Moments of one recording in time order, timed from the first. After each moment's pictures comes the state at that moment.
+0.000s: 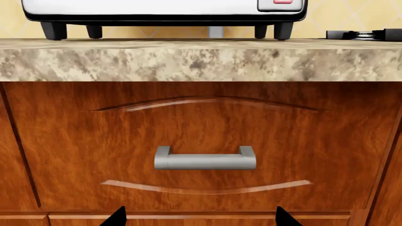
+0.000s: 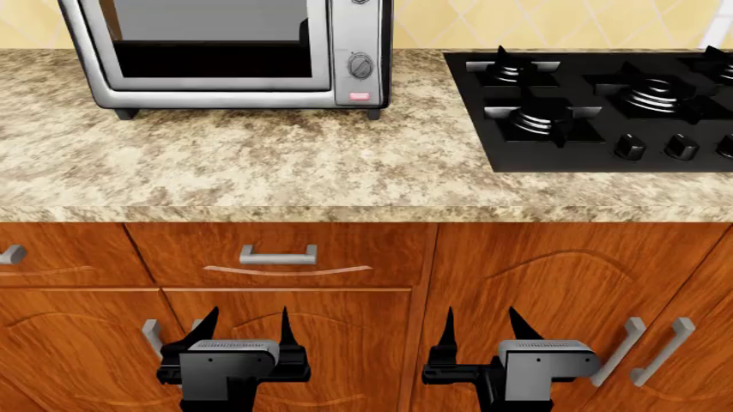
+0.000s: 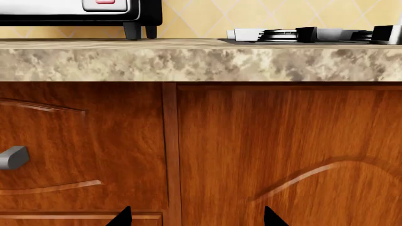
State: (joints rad) left arm 0.00 0.00 0.00 0.00 0.00 0.00 0.00; right arm 0.00 0.00 0.00 0.00 0.00 0.00 0.00
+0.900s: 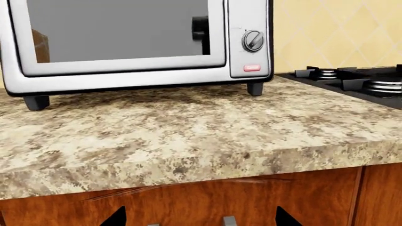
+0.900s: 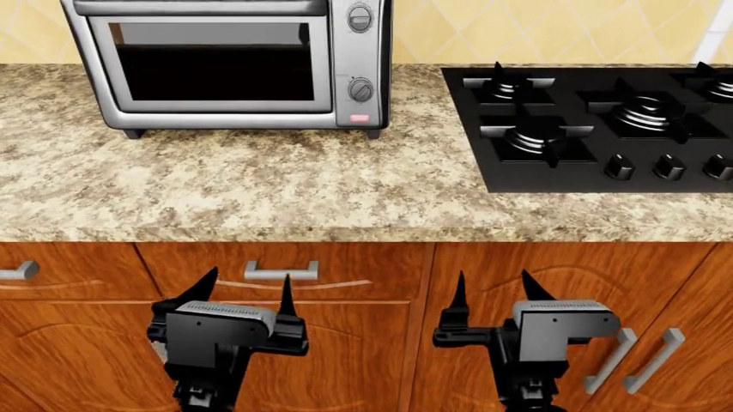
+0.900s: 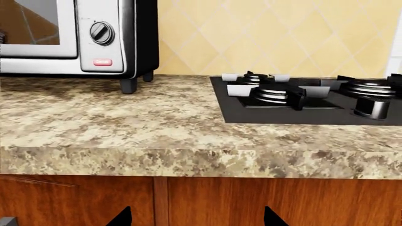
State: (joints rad) left arm -0.06 -0.14 0.09 0.27 -0.10 -0.25 -0.03; right arm 0.10 0.11 -0.07 -0.09 0.09 0.12 0.08
